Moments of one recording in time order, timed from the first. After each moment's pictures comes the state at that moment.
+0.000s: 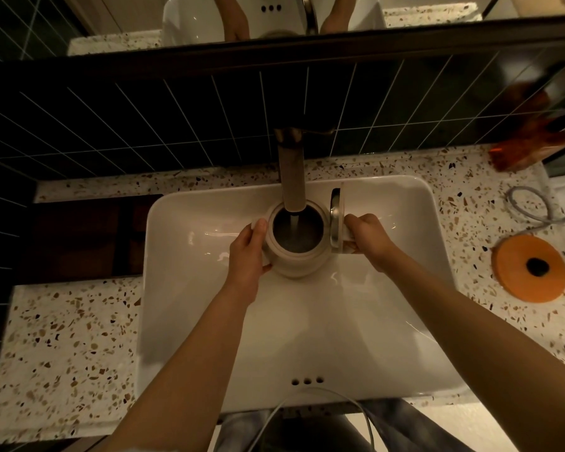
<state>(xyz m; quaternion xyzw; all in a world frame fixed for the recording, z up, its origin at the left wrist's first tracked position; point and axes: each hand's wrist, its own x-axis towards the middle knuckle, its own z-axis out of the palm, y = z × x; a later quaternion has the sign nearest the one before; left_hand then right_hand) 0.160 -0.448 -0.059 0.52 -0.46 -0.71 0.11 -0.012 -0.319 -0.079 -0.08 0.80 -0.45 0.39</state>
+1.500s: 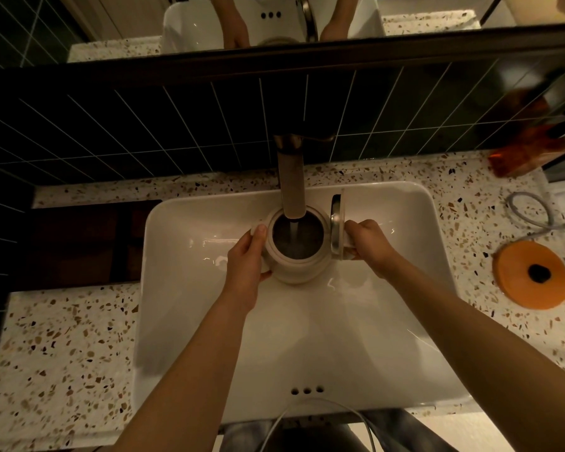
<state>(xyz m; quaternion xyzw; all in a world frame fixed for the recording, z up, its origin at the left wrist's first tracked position) 0.159 -0.449 -0.056 0.52 -0.45 -0.72 0.12 -0.014 -0.319 -0.079 -0.07 0.79 -0.46 0.40</state>
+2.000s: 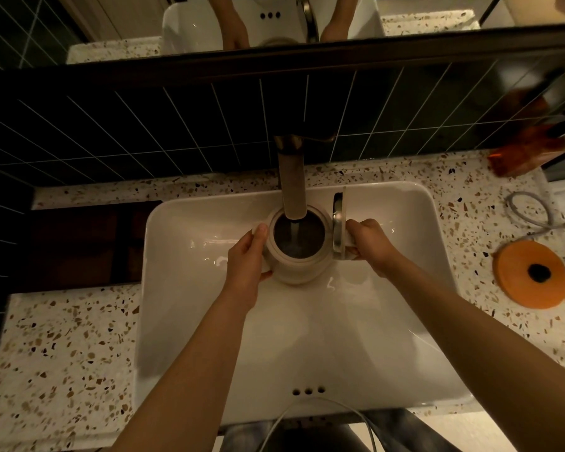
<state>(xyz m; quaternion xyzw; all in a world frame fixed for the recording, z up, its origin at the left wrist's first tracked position) 0.158 -0.452 -0.053 0.53 -0.45 -0.71 0.11 -0.015 -0.320 -0.077 -0.07 0.80 -0.44 0.40</state>
